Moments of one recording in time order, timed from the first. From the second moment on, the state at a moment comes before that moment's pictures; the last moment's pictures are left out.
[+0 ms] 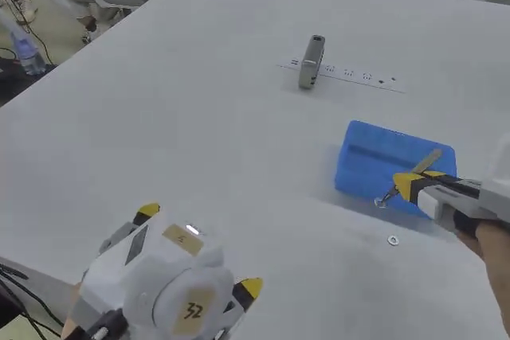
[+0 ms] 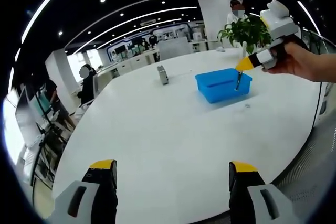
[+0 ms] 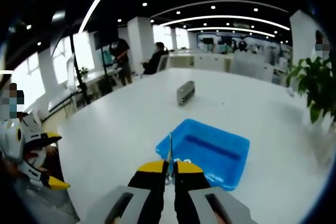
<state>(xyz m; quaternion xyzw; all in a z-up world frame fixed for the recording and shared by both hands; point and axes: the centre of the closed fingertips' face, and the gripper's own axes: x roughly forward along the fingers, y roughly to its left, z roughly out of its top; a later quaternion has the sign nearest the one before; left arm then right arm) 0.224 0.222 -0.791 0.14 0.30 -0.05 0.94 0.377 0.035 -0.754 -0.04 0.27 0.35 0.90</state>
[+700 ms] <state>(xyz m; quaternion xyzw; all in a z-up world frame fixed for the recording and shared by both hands) 0.224 0.223 -0.791 0.13 0.30 -0.05 0.94 0.405 0.036 -0.728 -0.04 0.24 0.34 0.91</state>
